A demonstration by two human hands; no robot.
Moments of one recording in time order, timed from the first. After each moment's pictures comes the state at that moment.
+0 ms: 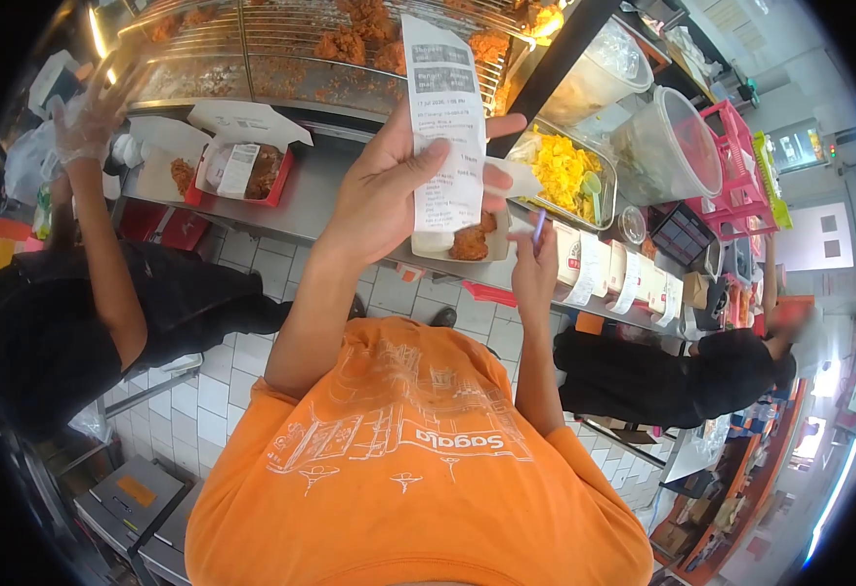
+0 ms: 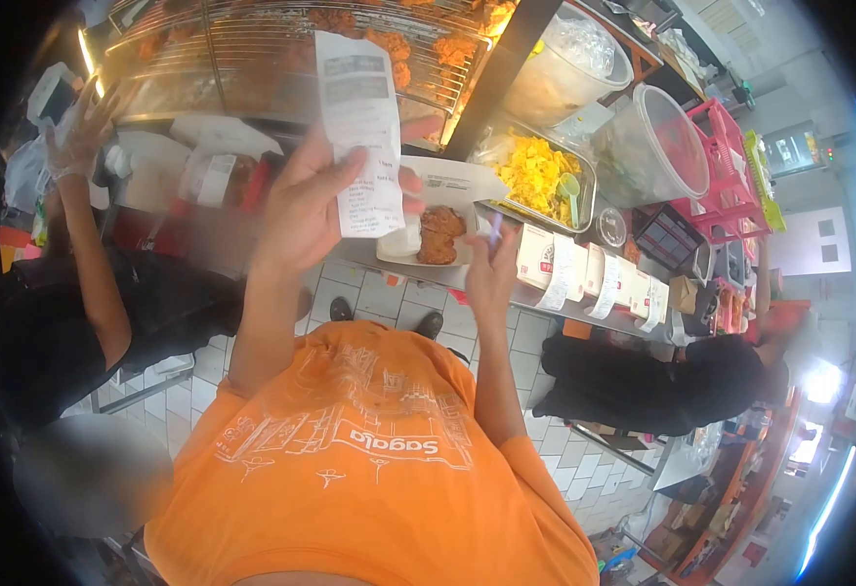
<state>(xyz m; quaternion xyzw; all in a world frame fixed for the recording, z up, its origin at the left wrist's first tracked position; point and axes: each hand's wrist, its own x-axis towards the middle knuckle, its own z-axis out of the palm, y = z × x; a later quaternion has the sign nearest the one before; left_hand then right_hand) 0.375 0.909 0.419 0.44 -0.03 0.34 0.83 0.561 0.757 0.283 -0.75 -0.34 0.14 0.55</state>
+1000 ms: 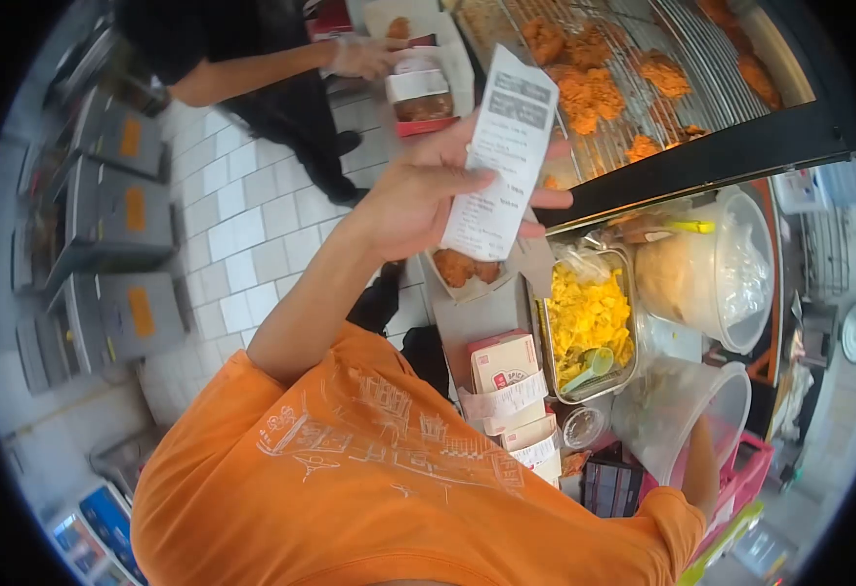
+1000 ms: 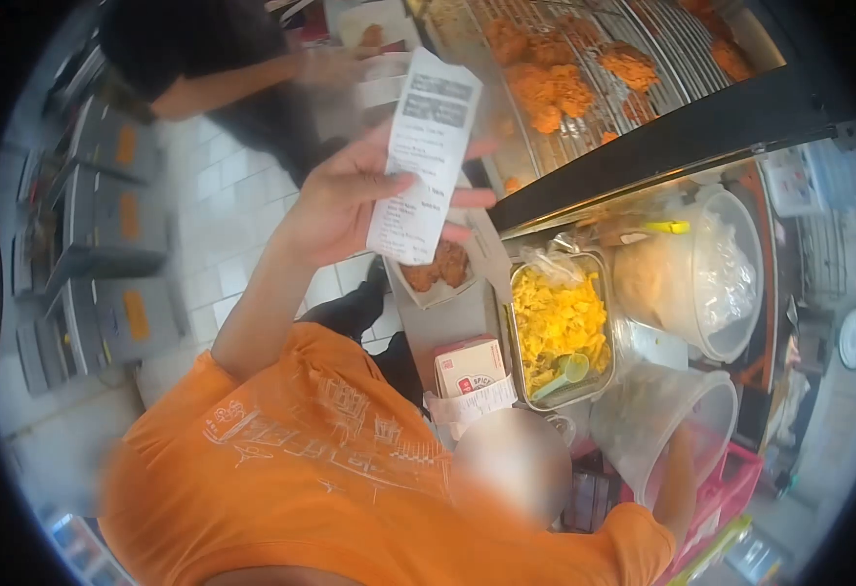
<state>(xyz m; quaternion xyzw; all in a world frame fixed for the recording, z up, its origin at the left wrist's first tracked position) 0.487 0.839 0.422 0.30 0.16 0.61 0.71 1.057 0.978 0.325 -0.62 -0.75 0.20 -0.09</state>
